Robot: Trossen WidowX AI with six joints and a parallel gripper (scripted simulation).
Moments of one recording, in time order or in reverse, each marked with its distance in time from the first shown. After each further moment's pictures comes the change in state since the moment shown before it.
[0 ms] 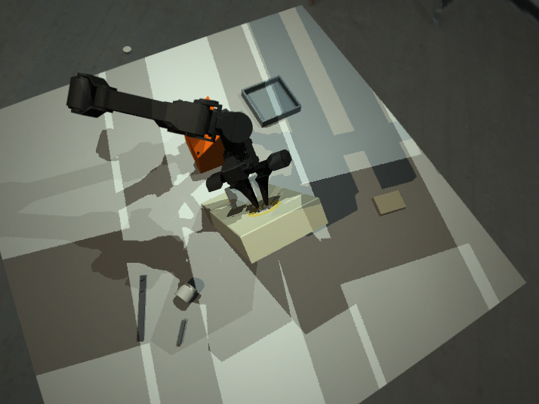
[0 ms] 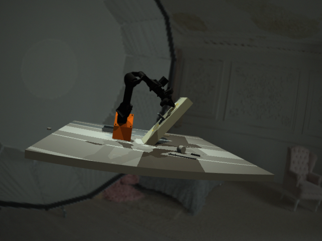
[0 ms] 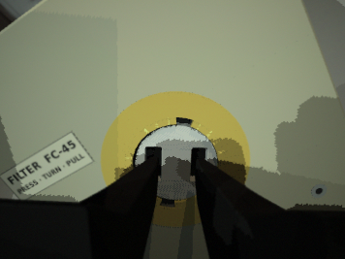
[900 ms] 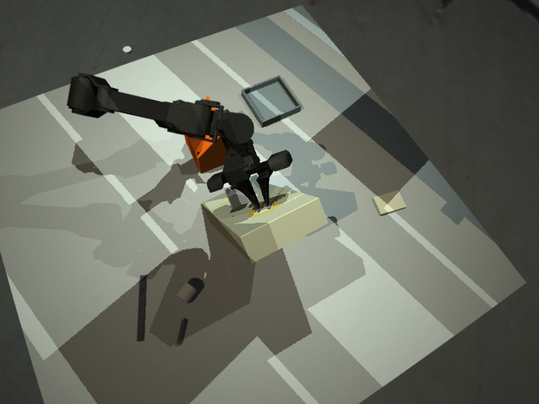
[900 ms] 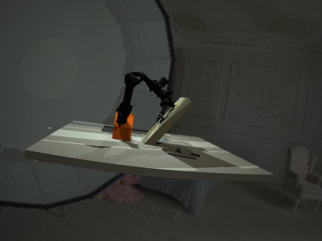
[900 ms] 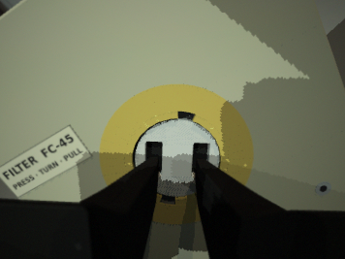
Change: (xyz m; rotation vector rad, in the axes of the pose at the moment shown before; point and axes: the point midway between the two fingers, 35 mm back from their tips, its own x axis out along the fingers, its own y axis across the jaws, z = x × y) arm 0.002 0.000 -0.004 -0.009 0.005 -0.002
